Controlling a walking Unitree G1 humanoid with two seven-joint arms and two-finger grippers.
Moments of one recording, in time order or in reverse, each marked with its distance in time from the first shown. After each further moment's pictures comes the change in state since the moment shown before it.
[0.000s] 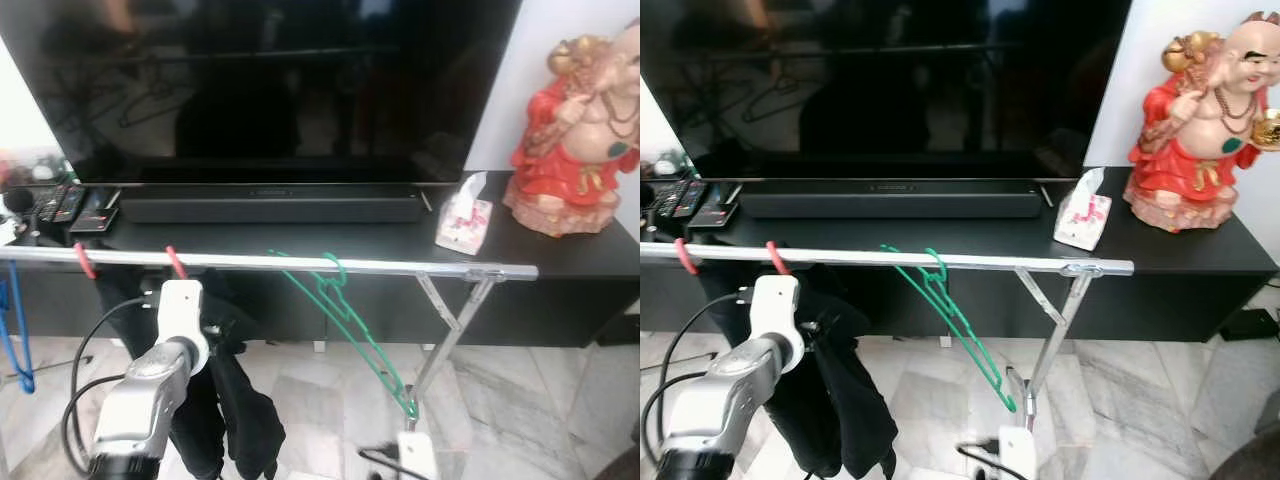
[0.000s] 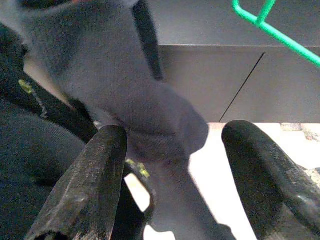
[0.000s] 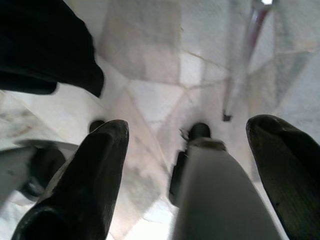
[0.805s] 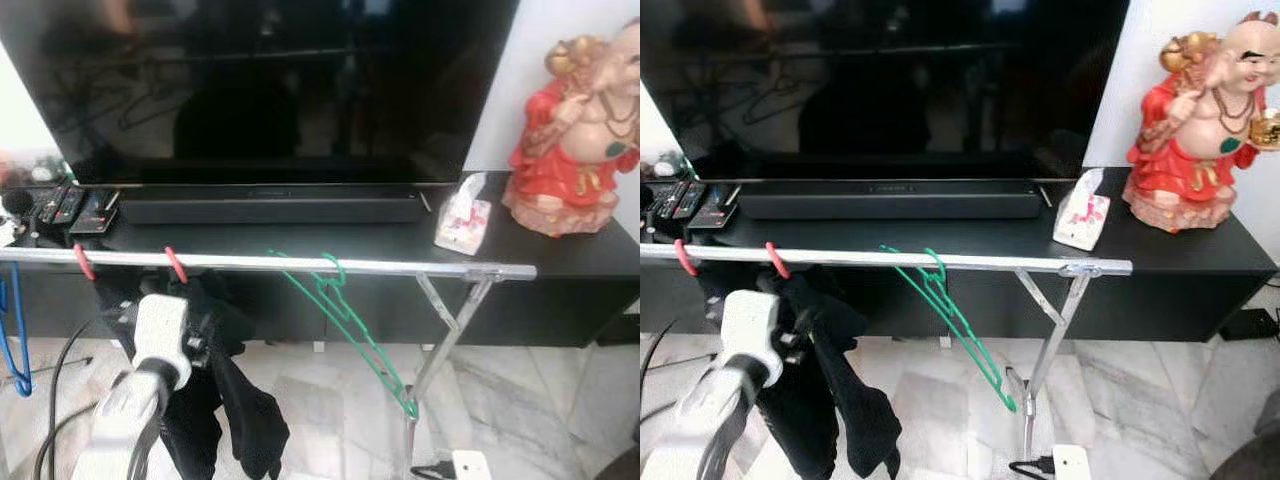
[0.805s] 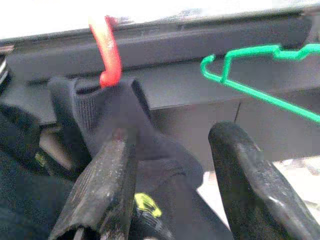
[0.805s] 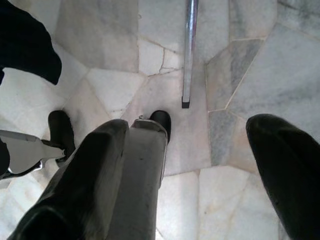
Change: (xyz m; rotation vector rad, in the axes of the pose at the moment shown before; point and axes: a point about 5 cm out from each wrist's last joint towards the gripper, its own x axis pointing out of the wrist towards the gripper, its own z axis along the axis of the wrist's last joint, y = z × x) left arm -0.031 0.014 -0.007 0.139 -0.279 -0.077; right arm -0.016 -0.080 -0.020 -0.005 0.037 -0.090
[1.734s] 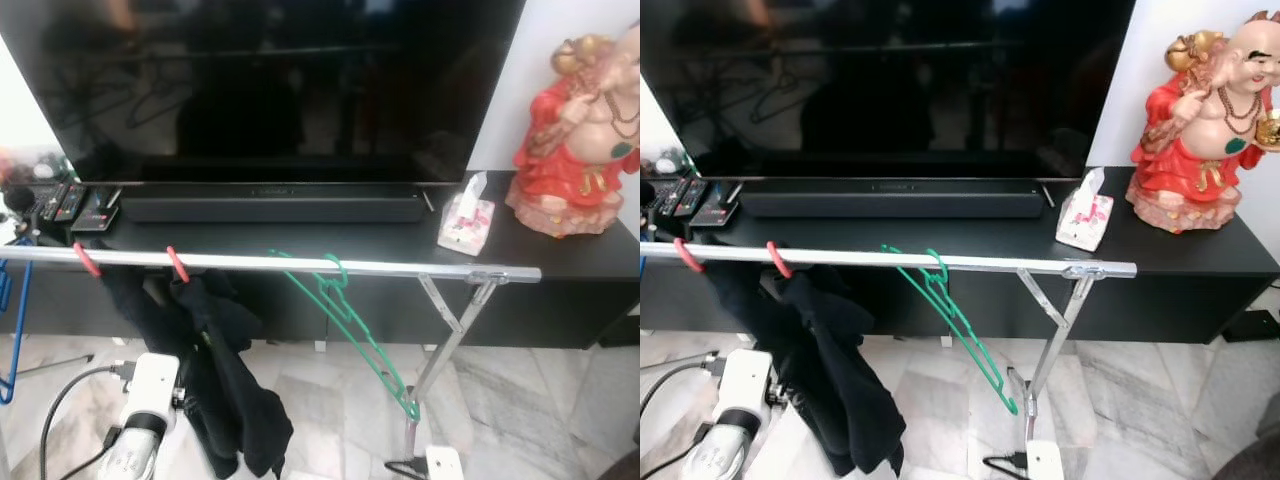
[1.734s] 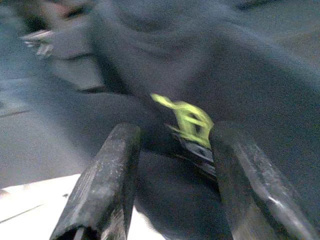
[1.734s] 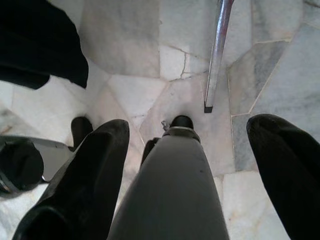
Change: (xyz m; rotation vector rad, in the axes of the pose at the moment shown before) left arm -0.030 0.010 -0.085 0.168 0.004 0.085; right arm 0.006 0.046 0.004 0.026 -0.014 0.040
